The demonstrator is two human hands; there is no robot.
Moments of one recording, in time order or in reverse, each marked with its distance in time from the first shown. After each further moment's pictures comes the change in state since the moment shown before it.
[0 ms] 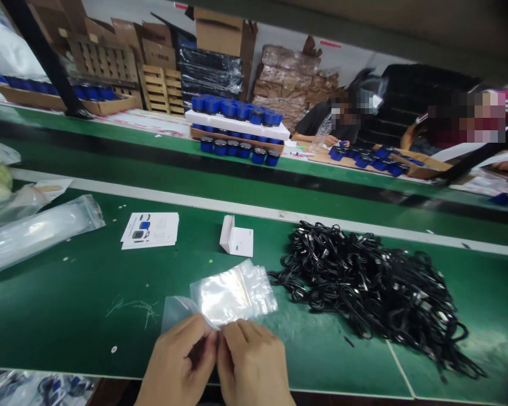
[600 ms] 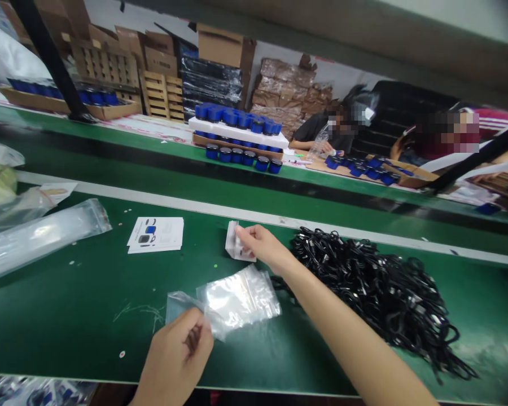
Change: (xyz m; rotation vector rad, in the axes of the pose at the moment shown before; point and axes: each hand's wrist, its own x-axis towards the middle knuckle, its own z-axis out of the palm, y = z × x) left_hand 0.008 -0.011 -0.010 -0.060 0.042 -0.198; right_hand 0.138 0.069 -0.024 0.731 -0.199 0.520
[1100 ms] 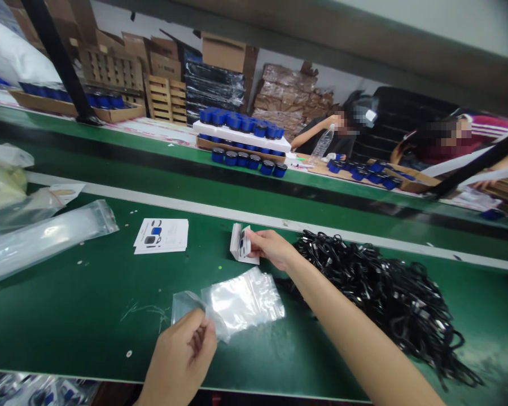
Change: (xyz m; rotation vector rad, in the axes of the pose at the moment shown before) left_hand -0.004 -0.008 0.002 -0.028 0.010 0.027; right_hand 0.024 0.008 -0.006 0.249 -0.117 0.149
